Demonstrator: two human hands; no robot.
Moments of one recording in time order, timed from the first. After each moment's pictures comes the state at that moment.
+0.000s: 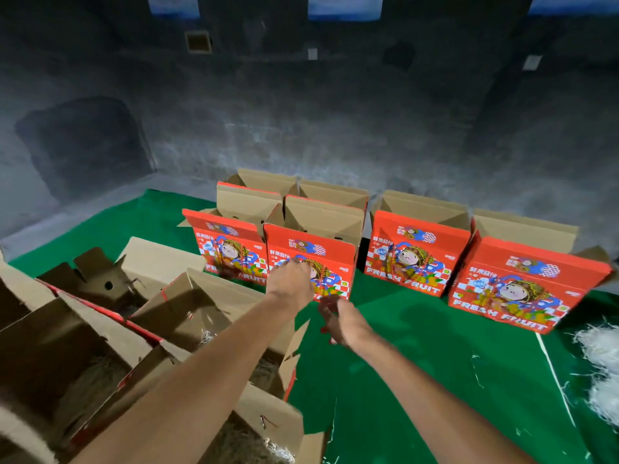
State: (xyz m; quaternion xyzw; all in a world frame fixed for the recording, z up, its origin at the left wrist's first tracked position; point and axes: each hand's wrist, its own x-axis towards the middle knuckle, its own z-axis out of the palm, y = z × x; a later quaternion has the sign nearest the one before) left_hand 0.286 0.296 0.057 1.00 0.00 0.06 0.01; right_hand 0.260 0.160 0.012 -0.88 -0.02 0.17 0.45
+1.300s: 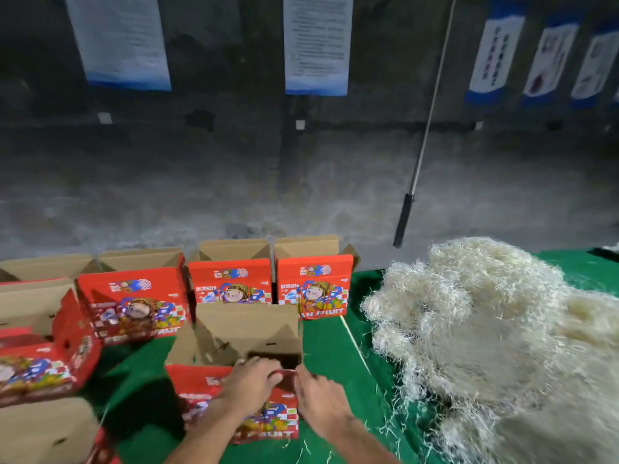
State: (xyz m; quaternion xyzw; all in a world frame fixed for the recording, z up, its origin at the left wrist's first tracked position) left_hand 0.185 0.058 0.029 0.93 -0.32 -0.08 0.17; right_hand 0.110 -0.101 -0.020 -0.99 0.04 -0.03 0.13
